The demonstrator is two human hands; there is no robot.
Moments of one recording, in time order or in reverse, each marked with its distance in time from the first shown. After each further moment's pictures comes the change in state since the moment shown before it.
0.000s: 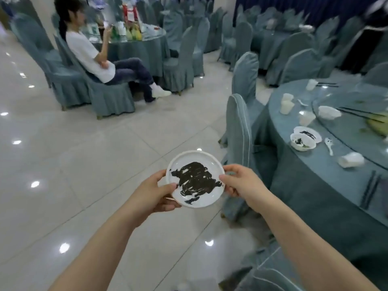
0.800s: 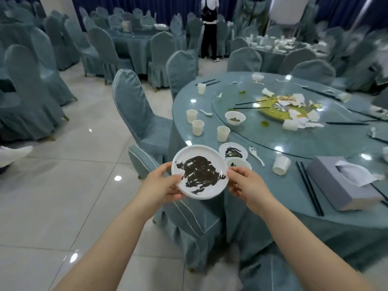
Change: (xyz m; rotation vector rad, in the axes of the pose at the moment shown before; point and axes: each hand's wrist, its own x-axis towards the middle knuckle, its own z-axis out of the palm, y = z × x) left_hand 0.419 0.185 0.186 0.193 -0.525 0.024; right_hand 0.214 -0.015 -0.229 0.414 0.817 0.157
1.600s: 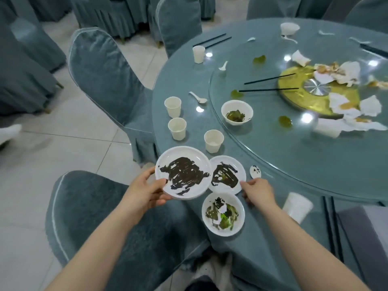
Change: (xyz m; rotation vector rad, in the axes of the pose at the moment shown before) left_hand 0.258 0.010 0.092 -0.009 0.155 -0.255; right_hand 0.333 0.080 -0.145 -0.590 0.147 0.287
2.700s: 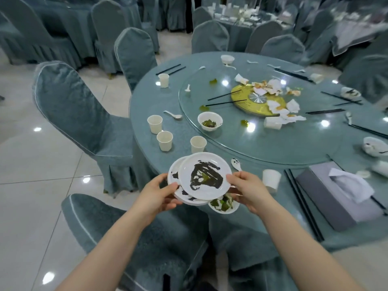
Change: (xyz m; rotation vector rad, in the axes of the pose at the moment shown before) left_hand -0.022 -0.001 -0.041 0.059 -0.354 0.066; right_hand -0.178 -0.068 0.004 0.705 -0.023 0.037
